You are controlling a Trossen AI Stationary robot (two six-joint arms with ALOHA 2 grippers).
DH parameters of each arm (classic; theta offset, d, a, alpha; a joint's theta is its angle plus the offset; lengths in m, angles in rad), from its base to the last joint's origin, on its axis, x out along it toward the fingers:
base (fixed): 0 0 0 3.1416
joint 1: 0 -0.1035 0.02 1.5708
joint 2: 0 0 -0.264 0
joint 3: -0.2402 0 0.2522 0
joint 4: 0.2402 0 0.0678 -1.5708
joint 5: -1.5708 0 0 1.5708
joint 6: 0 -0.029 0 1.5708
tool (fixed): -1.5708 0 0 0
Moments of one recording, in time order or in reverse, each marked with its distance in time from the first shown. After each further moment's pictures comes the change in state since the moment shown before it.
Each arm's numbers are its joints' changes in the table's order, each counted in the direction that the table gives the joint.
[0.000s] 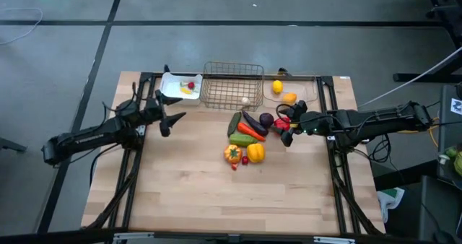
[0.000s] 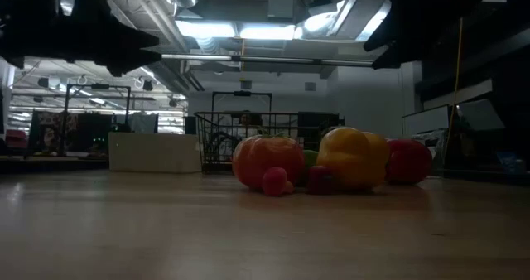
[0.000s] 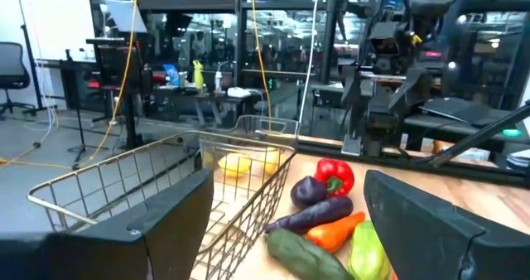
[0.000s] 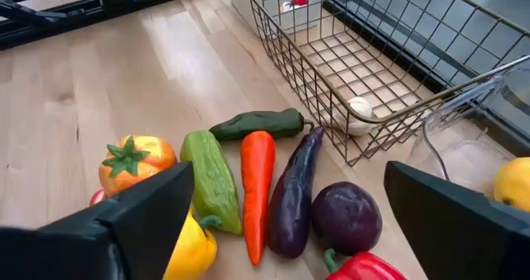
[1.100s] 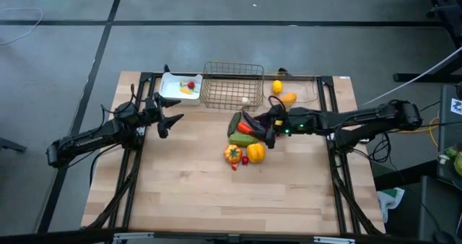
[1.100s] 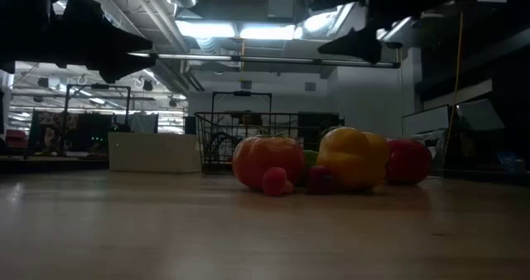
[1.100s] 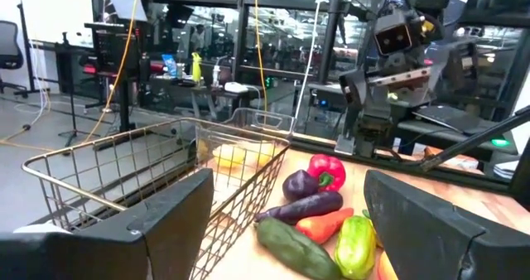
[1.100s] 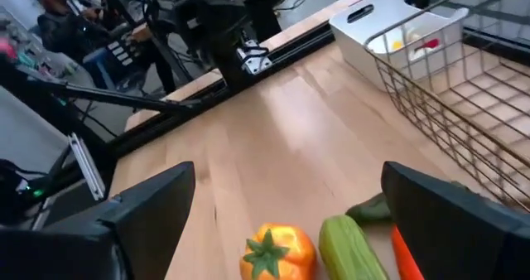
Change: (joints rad) left arm 0.000 -0.124 0.031 0.101 0.000 0.070; right arm 0.059 0.245 -0.001 -0.548 -0.299 -0.103
